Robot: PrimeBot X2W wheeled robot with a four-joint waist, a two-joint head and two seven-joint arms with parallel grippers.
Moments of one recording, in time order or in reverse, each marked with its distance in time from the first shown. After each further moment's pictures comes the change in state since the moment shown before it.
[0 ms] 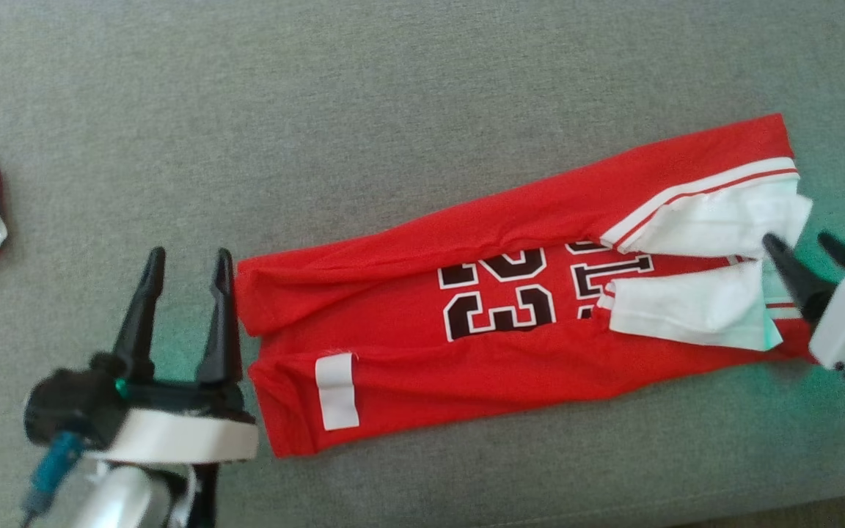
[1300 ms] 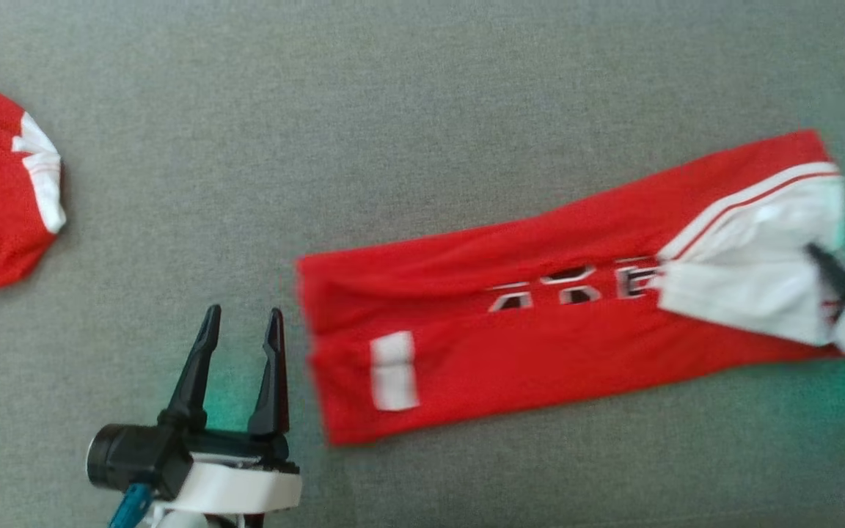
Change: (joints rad) left arm 0.106 -0.254 0.130 0.194 0.263 -0.205 -0.104; right arm -0.054 0.041 -0.096 0.165 0.016 0.000 0.011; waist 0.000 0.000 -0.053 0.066
